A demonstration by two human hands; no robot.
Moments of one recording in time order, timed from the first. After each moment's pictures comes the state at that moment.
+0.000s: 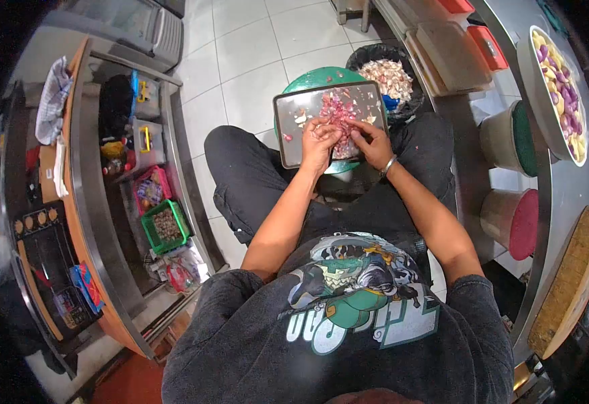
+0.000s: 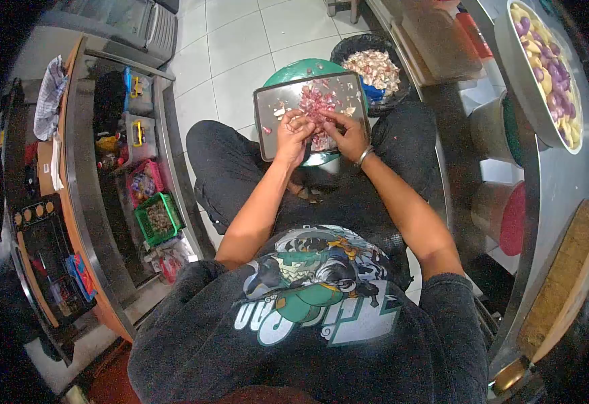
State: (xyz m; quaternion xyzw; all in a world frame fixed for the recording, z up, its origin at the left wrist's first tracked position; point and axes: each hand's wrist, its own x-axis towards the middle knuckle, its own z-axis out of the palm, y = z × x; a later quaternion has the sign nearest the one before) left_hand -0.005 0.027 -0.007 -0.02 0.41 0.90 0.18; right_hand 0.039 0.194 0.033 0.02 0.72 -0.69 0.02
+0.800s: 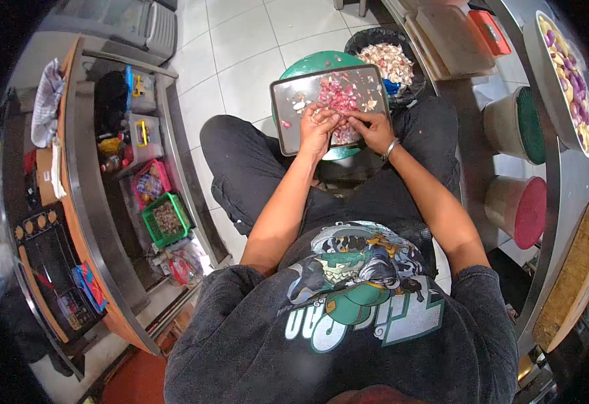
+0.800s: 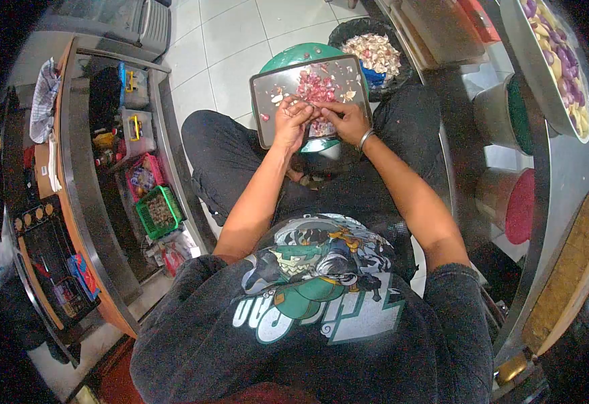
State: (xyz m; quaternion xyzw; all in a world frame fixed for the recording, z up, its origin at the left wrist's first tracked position) left_hand -0.009 0.022 -0.012 -0.03 0.40 0.89 0.21; right_hand 0.036 0.198 0.029 0.01 0.79 -0.61 0.05
